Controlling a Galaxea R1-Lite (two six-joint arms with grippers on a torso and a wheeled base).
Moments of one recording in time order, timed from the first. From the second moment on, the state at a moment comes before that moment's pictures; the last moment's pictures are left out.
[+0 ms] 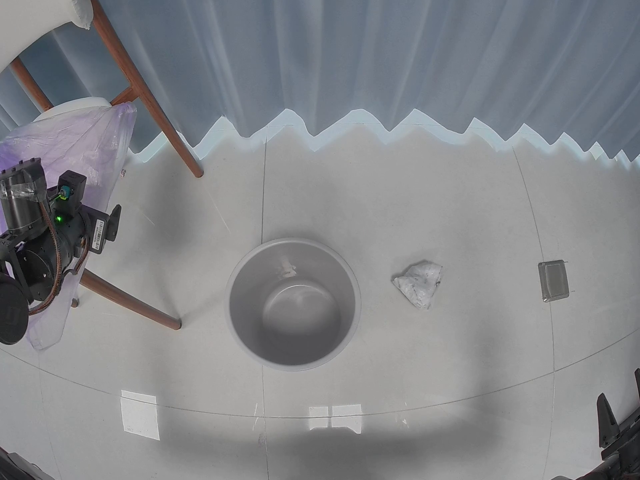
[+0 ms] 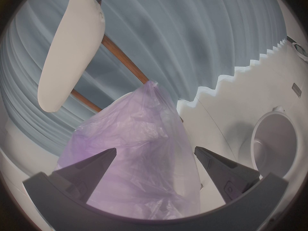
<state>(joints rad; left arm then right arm) -0.11 1.50 -0.72 -0.70 0.41 0.49 0.00 0.02 -0.02 0.00 0.01 0.00</state>
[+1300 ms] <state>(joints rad) -0.02 1.42 -0.72 -0.64 0.05 0.01 0.00 0.02 -0.02 0.00 0.01 0.00</state>
